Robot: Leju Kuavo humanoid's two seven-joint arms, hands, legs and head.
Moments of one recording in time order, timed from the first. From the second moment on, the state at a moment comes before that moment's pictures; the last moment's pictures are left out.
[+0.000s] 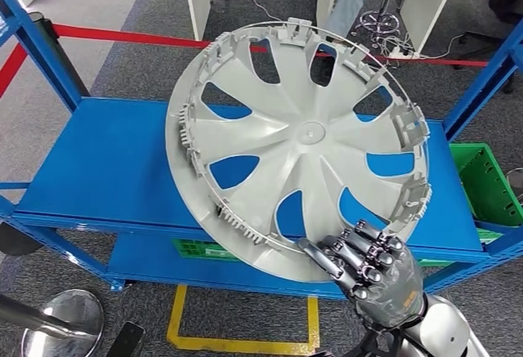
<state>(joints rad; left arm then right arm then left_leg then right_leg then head) 0.10 0.26 -0.88 -0.97 0.23 0.56 -0.24 0.07 -0.27 0.48 -2.06 1.16 -0.68 -0.43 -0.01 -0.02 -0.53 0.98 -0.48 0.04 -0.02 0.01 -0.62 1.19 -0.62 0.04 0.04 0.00</state>
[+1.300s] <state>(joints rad) 0.10 0.27 -0.90 -0.98 0.25 0.56 -0.21 0.07 -0.26 0.48 -2.06 1.15 -0.68 -0.37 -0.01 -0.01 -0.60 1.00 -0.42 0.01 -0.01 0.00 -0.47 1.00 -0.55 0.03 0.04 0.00</state>
